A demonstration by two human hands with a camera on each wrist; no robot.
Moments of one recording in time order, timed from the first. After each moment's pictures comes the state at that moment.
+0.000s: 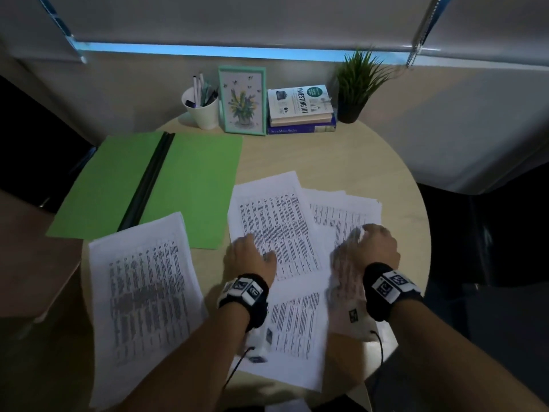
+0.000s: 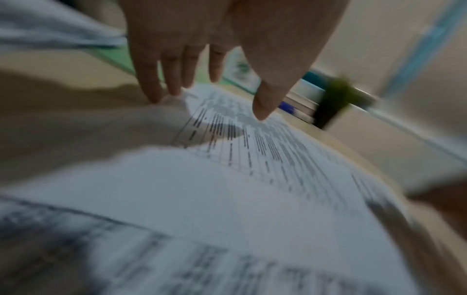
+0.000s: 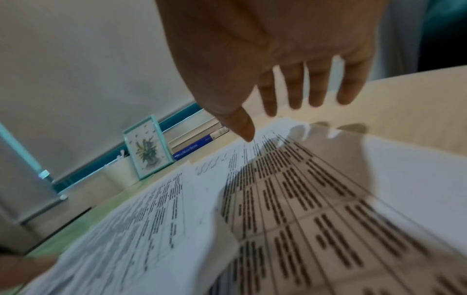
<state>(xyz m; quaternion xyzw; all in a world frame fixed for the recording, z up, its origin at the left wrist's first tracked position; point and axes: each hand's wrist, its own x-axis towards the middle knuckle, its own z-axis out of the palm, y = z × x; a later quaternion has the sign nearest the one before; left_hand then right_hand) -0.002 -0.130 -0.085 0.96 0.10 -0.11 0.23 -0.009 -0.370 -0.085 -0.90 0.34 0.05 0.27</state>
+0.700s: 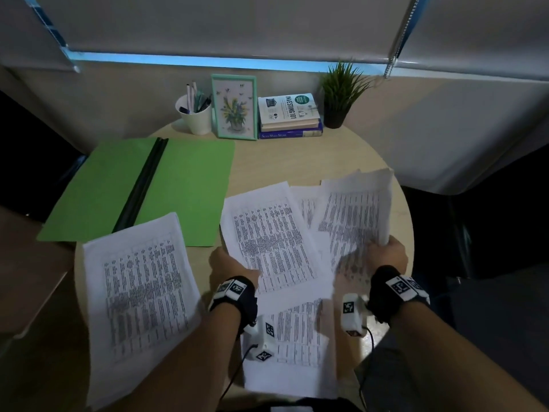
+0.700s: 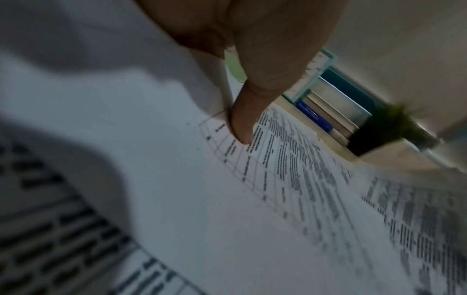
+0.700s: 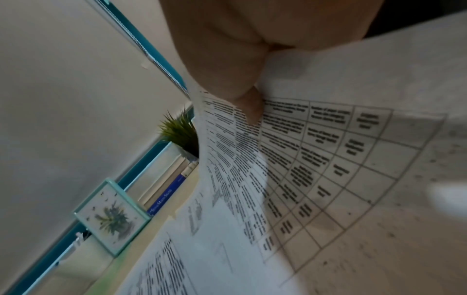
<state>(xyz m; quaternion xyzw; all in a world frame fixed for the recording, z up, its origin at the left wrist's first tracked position) -0.021 -0.112 -0.095 0.87 0.32 -0.16 0.35 -0.054 -0.387 -0.071 -0.78 0.48 -0.05 0.40</state>
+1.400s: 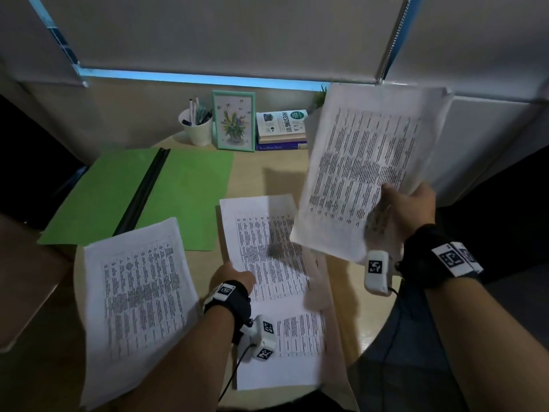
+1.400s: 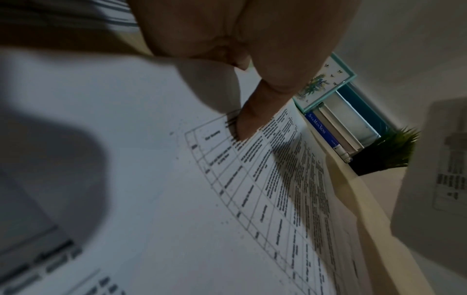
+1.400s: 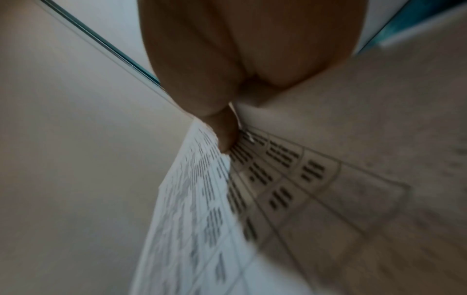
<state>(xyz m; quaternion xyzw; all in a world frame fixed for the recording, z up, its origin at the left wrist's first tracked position) -0.036 -0.110 -0.097 0.85 0.28 -0.25 0.36 -0.033 -0.421 0.046 -0.74 0.30 -0.21 0.57</state>
